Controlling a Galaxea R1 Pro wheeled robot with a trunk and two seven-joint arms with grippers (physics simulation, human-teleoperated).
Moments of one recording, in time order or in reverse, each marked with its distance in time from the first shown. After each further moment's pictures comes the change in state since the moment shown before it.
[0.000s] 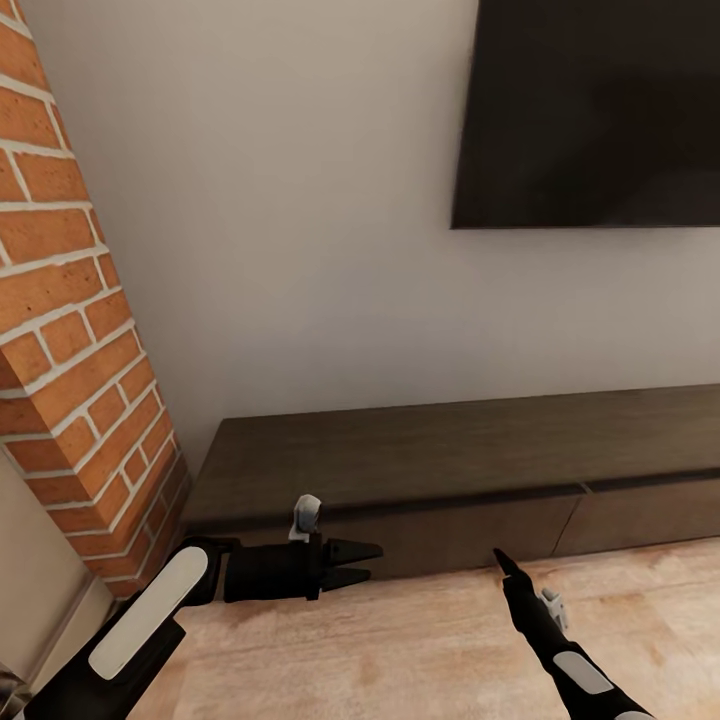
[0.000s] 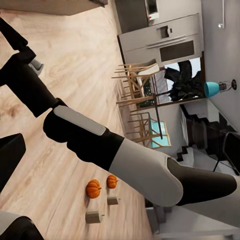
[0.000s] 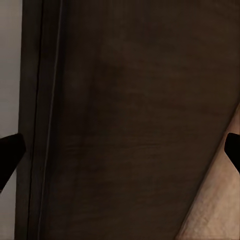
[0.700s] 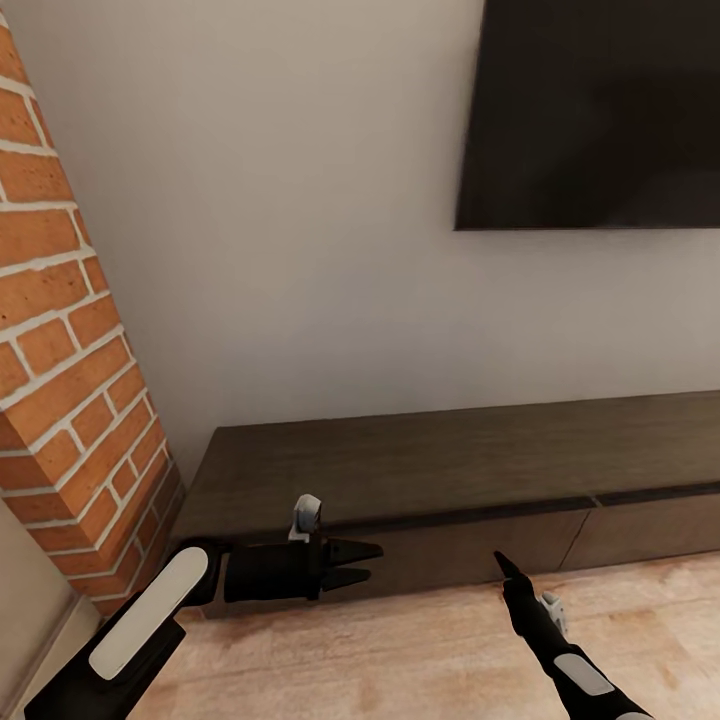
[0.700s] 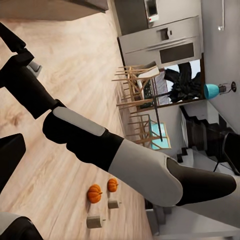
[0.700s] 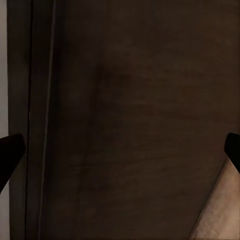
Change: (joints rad) left arm 0.000 0.000 -0.001 0.000 0.001 -0.002 -0.001; right arm 0.000 -0.001 0.000 0.011 -0.009 0.018 -0.008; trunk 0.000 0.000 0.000
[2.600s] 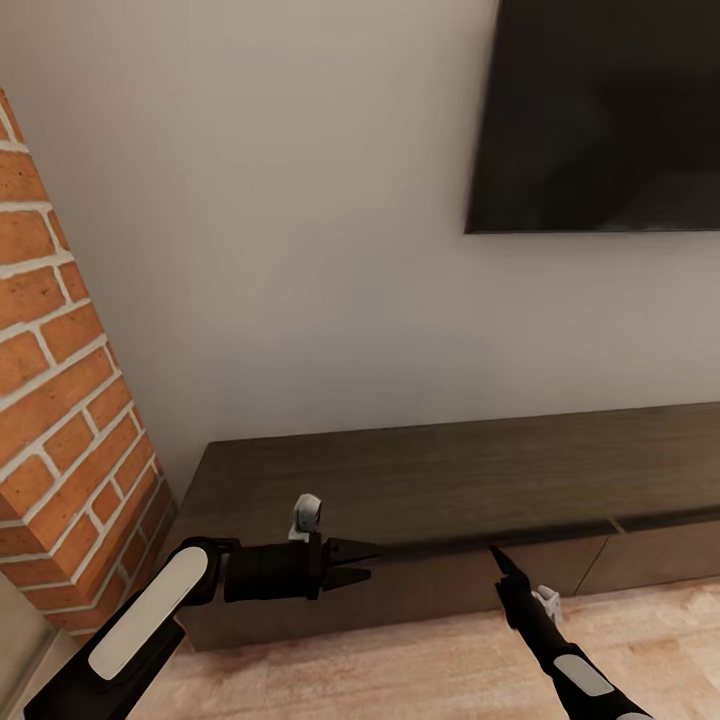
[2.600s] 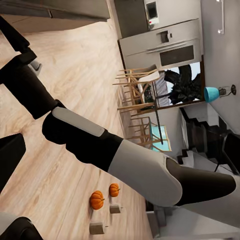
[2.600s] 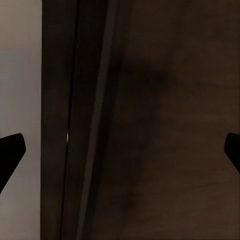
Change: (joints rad) left arm 0.000 0.000 0.001 -0.003 0.000 0.000 0.000; right arm 0.000 0.000 0.003 0.003 0.006 0.046 0.102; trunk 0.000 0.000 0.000
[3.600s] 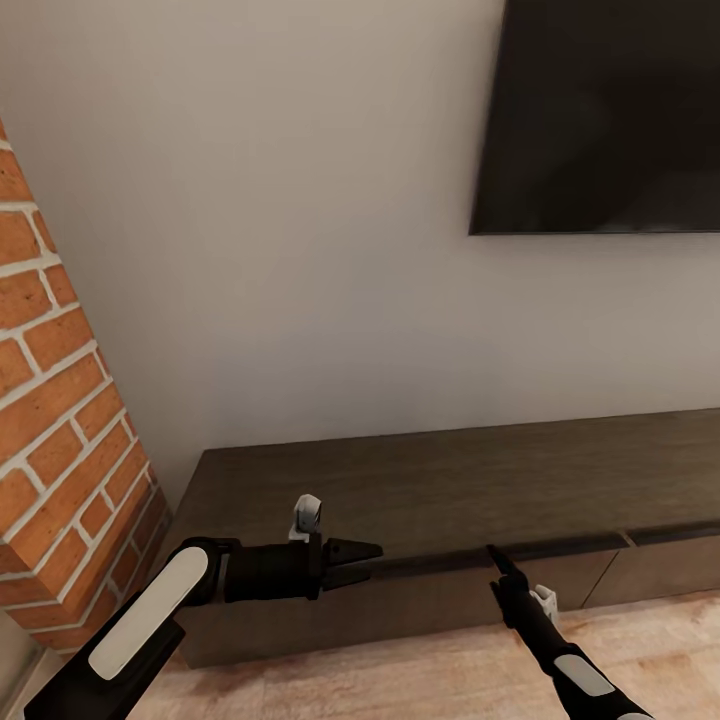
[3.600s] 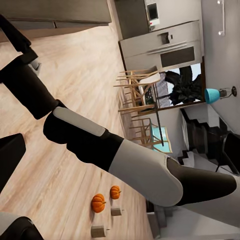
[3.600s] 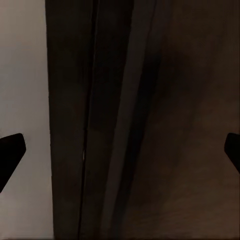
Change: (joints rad) left arm 0.000 0.001 0.000 0.001 -0.001 0.000 0.000; right arm 0.000 -0.001 0.000 0.000 -0.002 0.062 0.028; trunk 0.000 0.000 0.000
